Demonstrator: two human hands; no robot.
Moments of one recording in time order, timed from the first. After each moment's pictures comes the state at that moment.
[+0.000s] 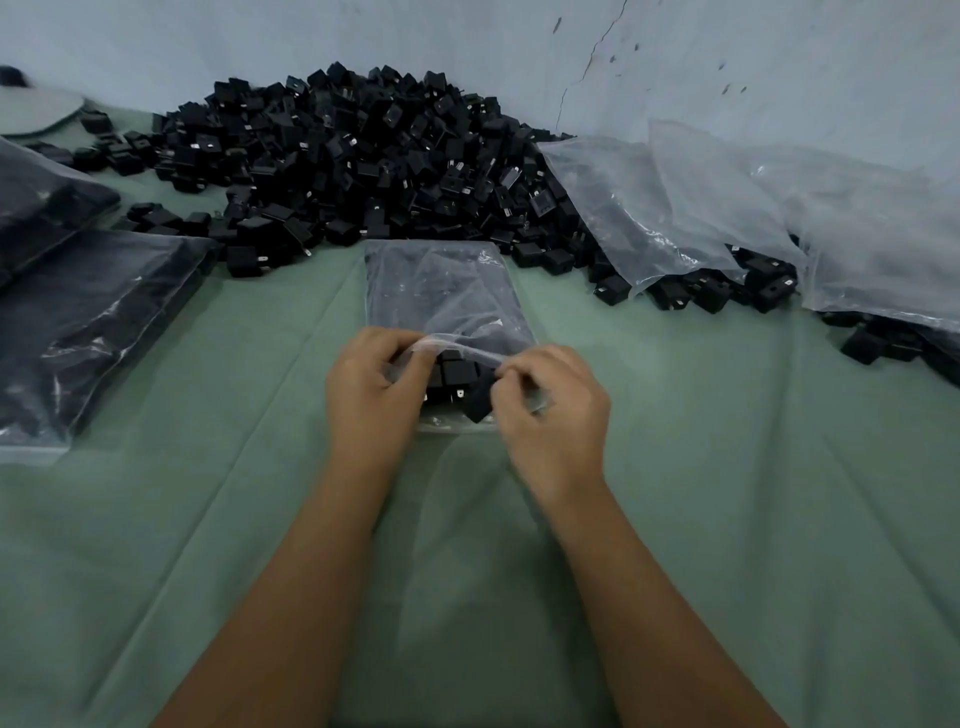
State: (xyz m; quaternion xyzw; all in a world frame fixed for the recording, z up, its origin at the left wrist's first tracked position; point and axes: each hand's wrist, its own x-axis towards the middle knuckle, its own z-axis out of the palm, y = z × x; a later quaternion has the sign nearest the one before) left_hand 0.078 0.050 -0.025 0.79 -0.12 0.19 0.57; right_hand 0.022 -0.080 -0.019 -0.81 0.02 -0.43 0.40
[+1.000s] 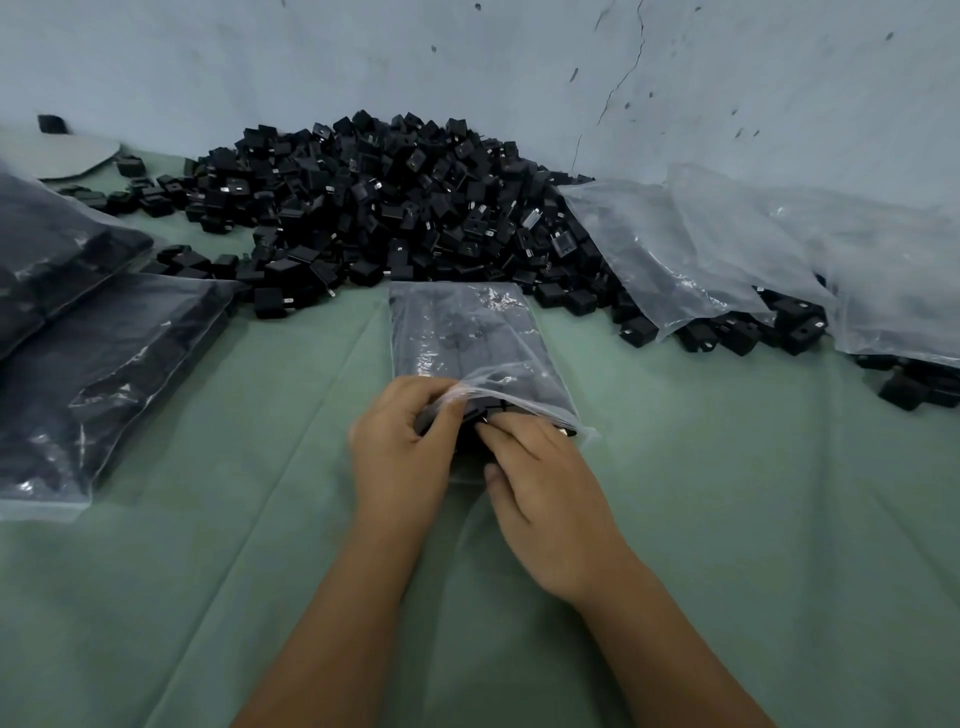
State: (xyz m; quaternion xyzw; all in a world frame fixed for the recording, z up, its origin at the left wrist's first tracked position) left_hand 0.077 0.052 -0.022 0.77 -0.12 0.16 0.60; right_hand 0.018 -0.072 -0.029 -0.96 -0.08 -0.19 0.20
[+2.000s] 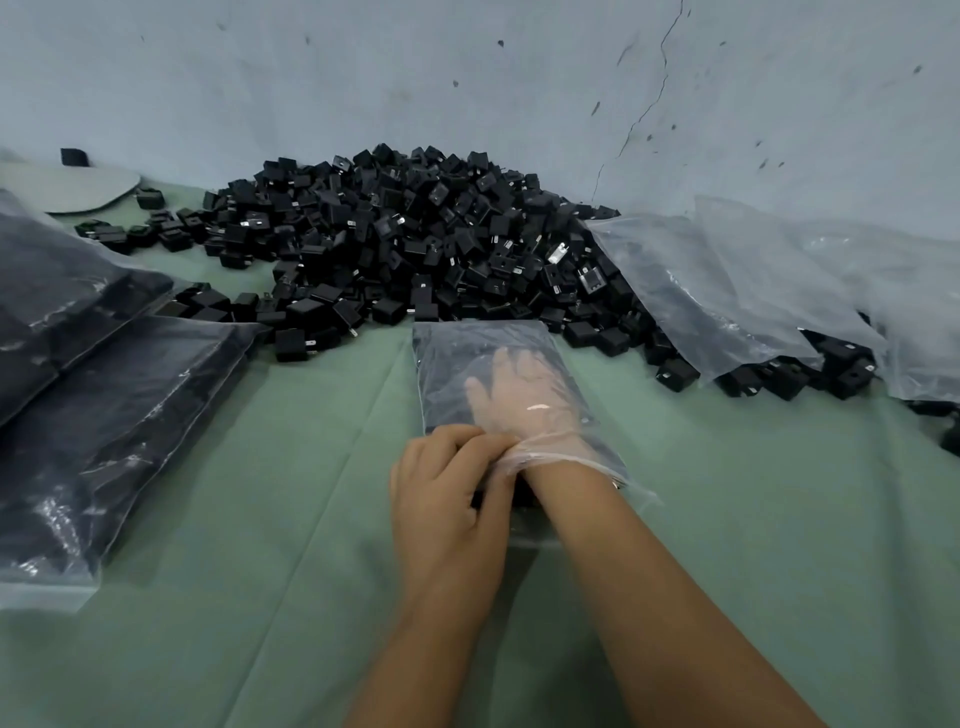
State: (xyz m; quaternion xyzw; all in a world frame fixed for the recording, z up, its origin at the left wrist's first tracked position) left_hand 0.087 0.050 -0.033 0.78 -0.19 0.28 0.53; right_hand 0.168 -0.056 0.004 -0.99 0.11 0.00 0.10
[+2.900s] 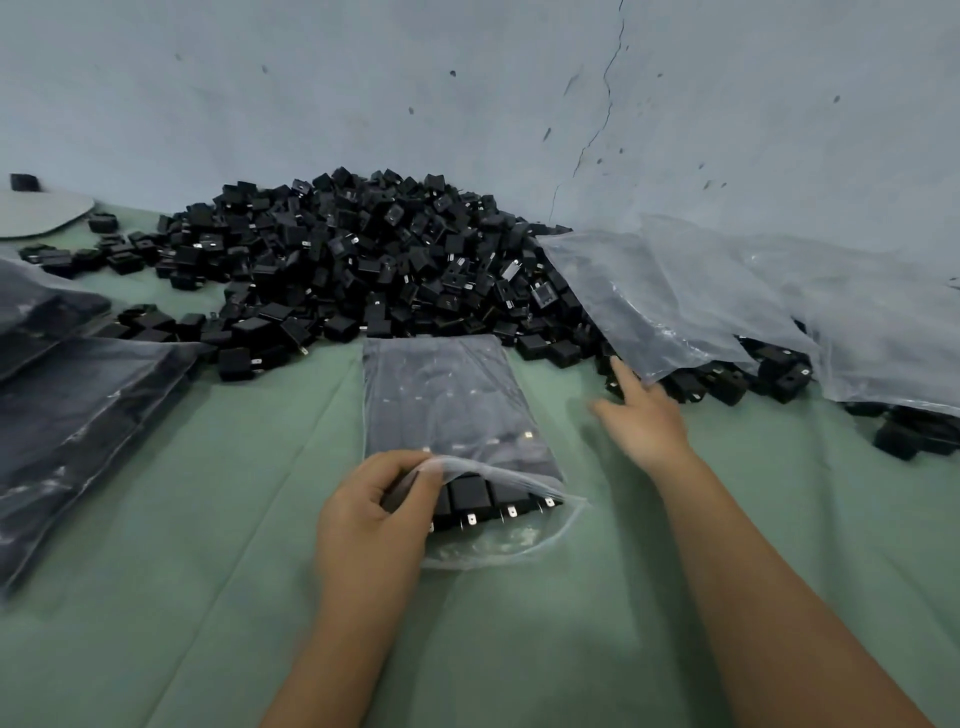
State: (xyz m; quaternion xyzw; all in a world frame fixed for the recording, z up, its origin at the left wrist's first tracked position) left_hand 0.086 0.048 -0.027 0.75 -0.05 0.10 0.65; right_hand 0.127 -0.220 -0.018 -0.91 0.29 -0.08 0.30
